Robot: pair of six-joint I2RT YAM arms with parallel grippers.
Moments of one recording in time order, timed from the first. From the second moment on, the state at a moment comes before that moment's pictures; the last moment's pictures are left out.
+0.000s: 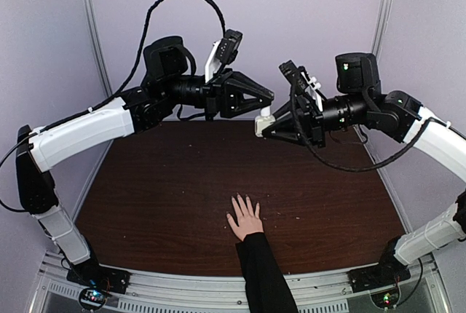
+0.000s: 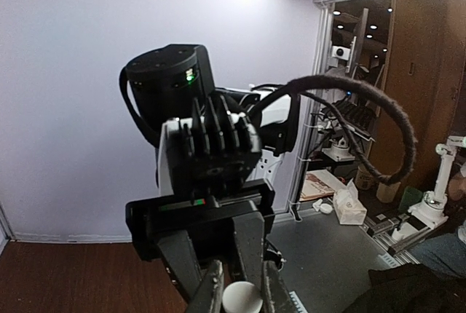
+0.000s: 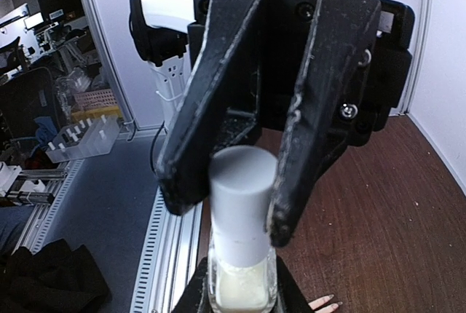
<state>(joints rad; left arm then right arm) -0.89 1.68 1.65 0.17 1.03 -0.19 0.78 1.30 1.43 -0.46 -0.78 -0.13</state>
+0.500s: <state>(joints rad) -0.90 1.70 1.65 0.23 1.09 -0.27 0.78 1.30 1.43 -0.47 -0.87 -0.14</state>
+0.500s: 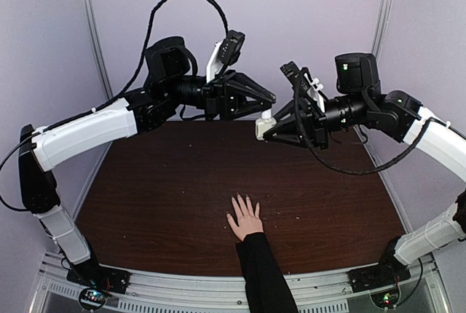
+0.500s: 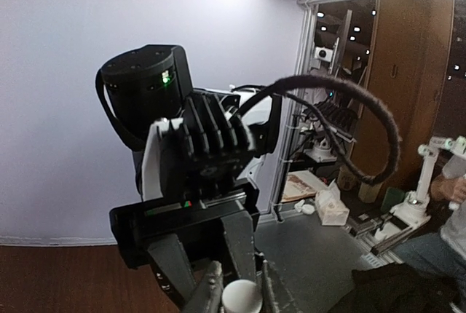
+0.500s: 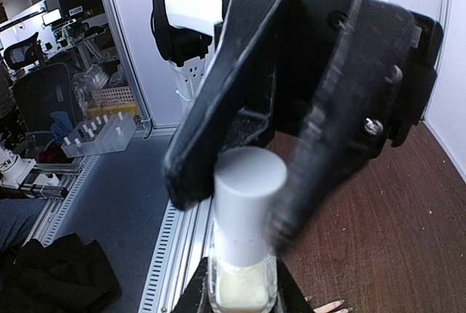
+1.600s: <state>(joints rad) -0.88 1.63 1.67 -0.15 0.39 -0.16 0.81 1.40 1.50 -0.54 -0.13 -0.12</state>
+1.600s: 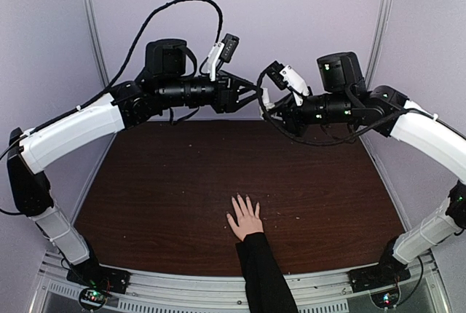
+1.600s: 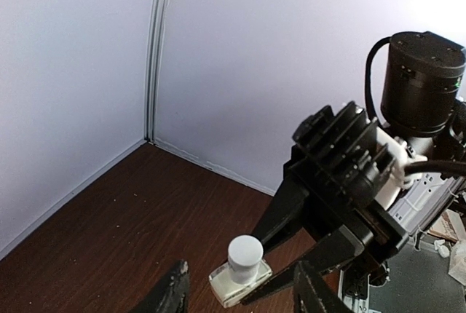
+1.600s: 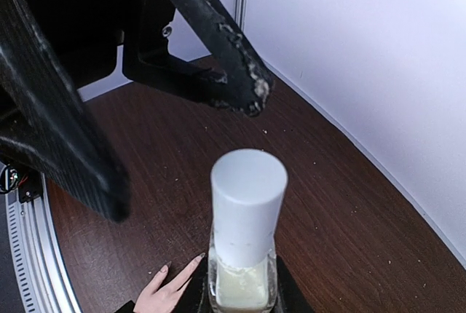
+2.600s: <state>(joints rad) -0.89 1.71 1.73 -0.16 0.35 -0.22 0.85 1.44 1.55 -0.58 -0.01 -0.11</state>
